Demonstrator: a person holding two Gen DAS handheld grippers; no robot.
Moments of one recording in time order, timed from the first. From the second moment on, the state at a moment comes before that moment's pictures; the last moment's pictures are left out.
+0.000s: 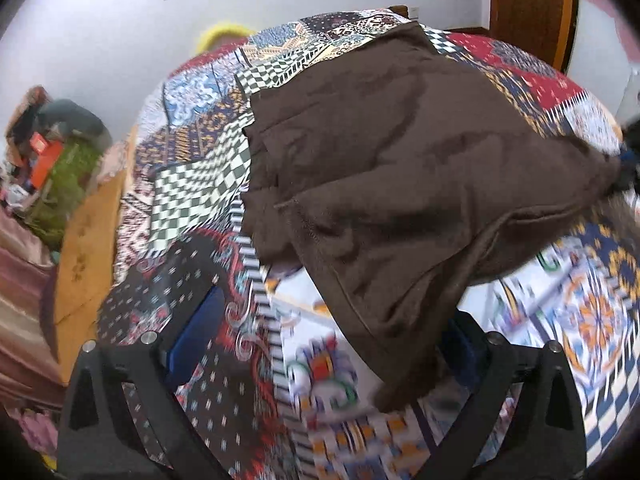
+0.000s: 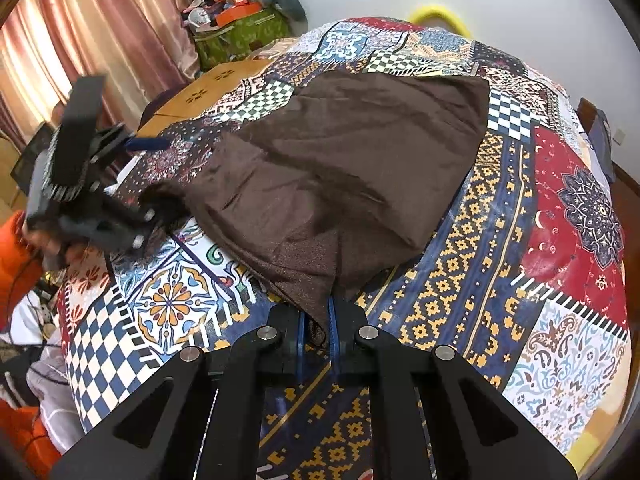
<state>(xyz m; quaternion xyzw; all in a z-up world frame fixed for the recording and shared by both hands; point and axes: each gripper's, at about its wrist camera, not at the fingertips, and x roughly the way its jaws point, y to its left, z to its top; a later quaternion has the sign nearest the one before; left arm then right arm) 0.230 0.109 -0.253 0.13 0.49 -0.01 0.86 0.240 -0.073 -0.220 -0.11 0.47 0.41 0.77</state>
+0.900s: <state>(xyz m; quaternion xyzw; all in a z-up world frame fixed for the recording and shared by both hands) 0.242 0.127 -0.247 0.00 0.54 -0.10 0.83 0.231 -0.072 -0.218 -0.10 0.48 0.45 0.75</state>
